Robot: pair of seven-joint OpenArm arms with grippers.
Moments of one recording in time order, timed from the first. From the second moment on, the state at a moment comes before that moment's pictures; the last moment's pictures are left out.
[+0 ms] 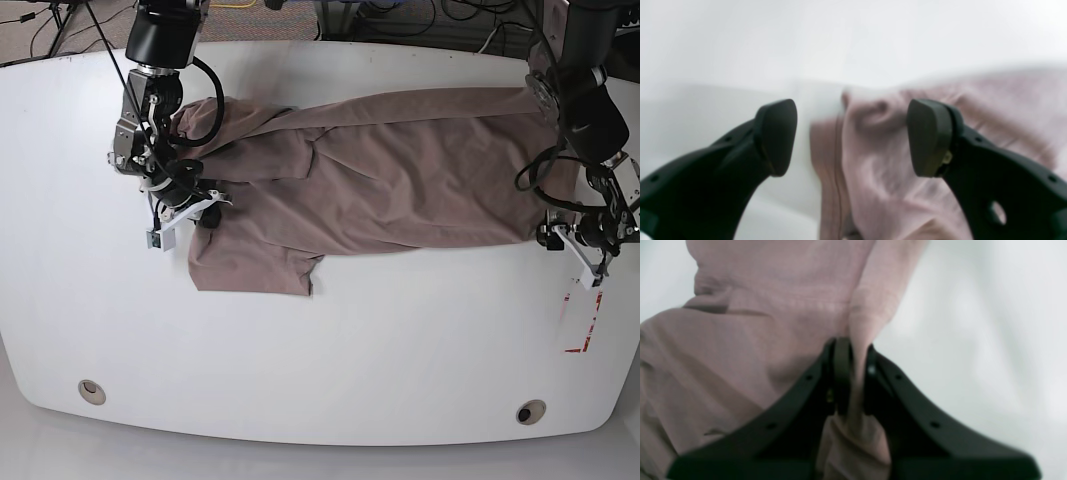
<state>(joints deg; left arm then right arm) -24.3 -20.6 -33.6 53.4 -3.5 -41.4 59.8 0.8 5.8 17.2 78.6 25.7 18.3 -45.2</state>
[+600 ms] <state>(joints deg) -21.5 -22.4 -33.6 54.0 -4.5 -41.9 59.0 0.8 5.8 17.2 78.6 25.7 18.3 -45.2</state>
